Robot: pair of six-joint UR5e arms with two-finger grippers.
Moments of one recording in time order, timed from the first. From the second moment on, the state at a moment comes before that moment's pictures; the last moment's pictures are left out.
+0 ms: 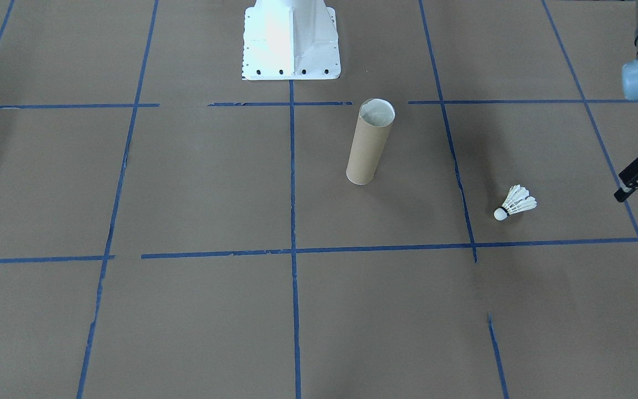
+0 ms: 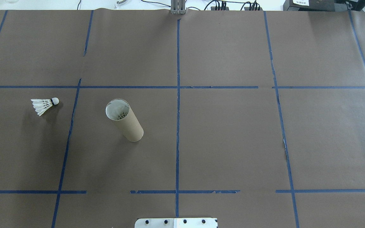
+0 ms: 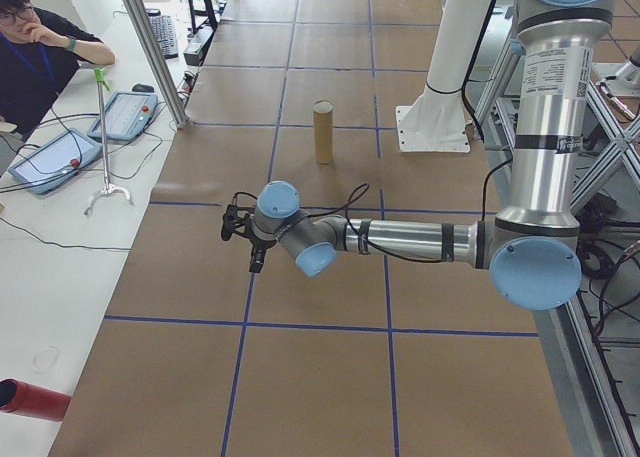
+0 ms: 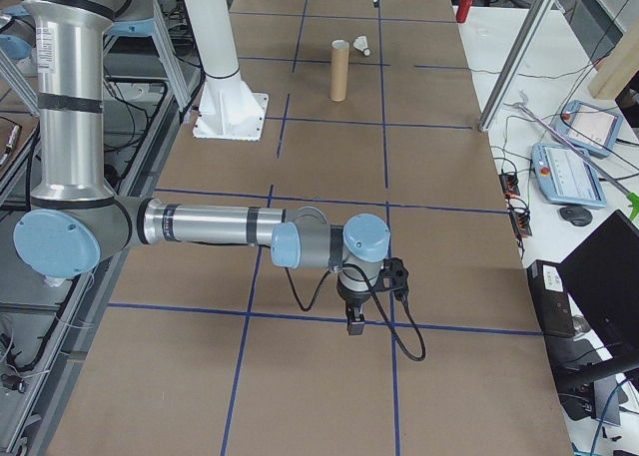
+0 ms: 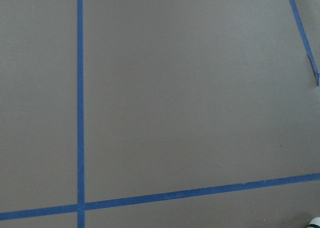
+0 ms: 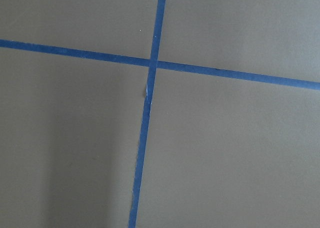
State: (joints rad) left arm -1.21 -1.58 -1.50 -2.49 -2.23 -0.83; right arm 1.54 -1.63 1.63 -1.57 2.29 -0.10
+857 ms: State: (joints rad) left arm -0.91 -1.58 -1.39 -3.03 -1.97 -1.51; right arm 1.54 -1.63 1.63 -1.57 2.29 -0.10
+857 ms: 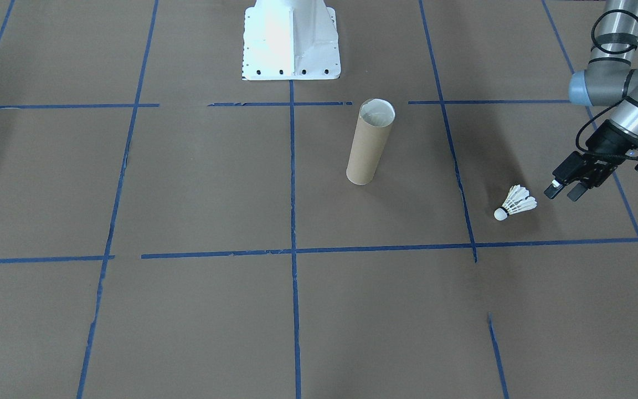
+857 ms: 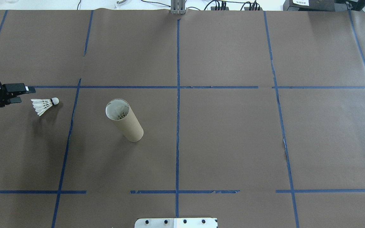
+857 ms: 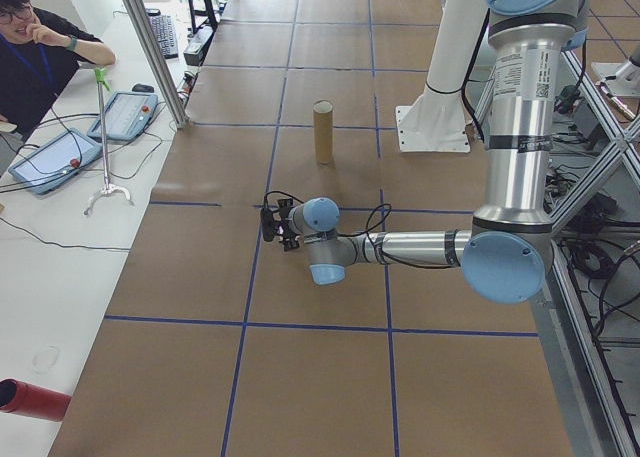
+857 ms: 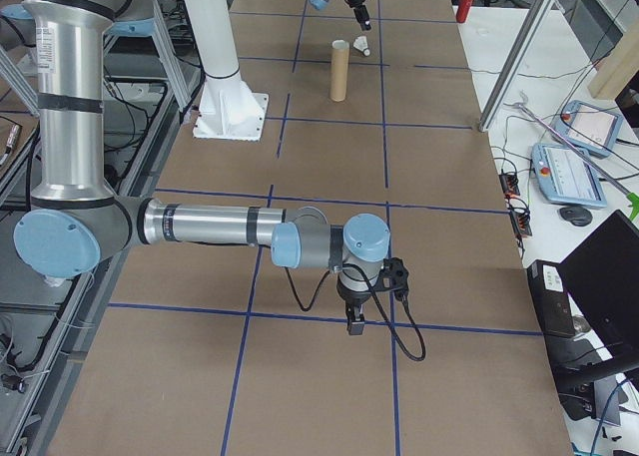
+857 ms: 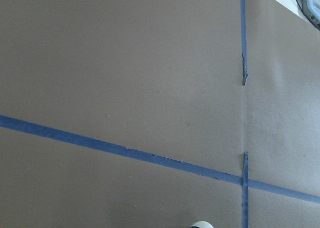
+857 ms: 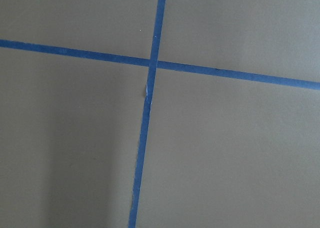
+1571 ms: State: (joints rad) left arm -0.86 -1.58 -1.38 -3.04 -1.93 -1.60; right arm 1.54 -1.63 1.63 -1.57 2.29 -0.10
